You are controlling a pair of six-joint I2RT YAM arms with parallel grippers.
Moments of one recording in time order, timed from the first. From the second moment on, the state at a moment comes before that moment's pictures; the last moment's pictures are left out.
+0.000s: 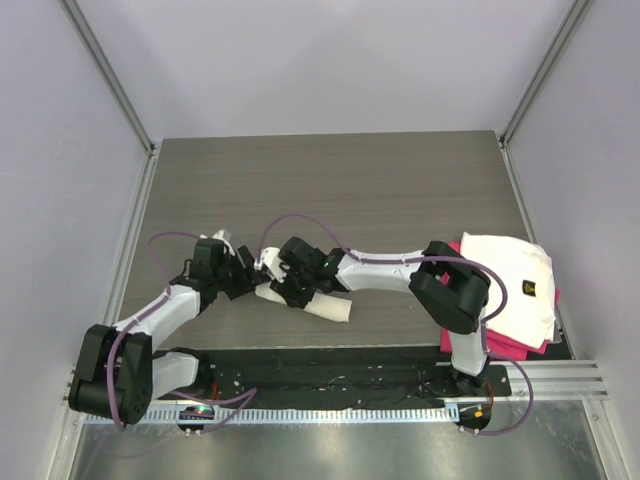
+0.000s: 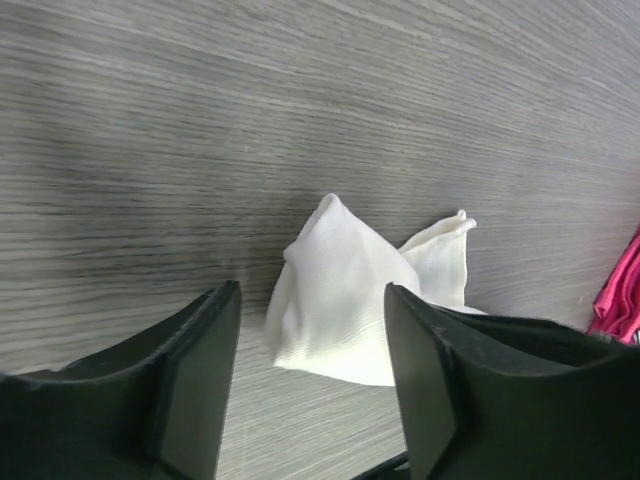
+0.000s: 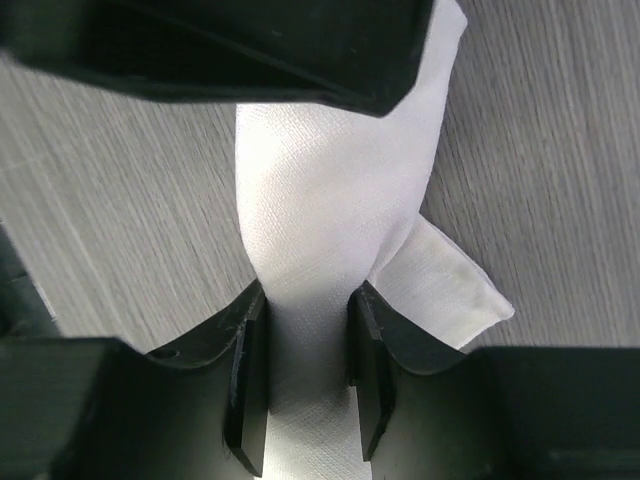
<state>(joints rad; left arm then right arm) -0.21 1.18 0.42 -0.09 0.28 -0.69 1.06 1.93 1.23 -0.23 -0.11 -0.14</state>
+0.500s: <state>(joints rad) -0.21 0.89 0.32 -0.08 0.26 -0.68 0.86 2.05 1.31 -0.31 -0.73 0.03</state>
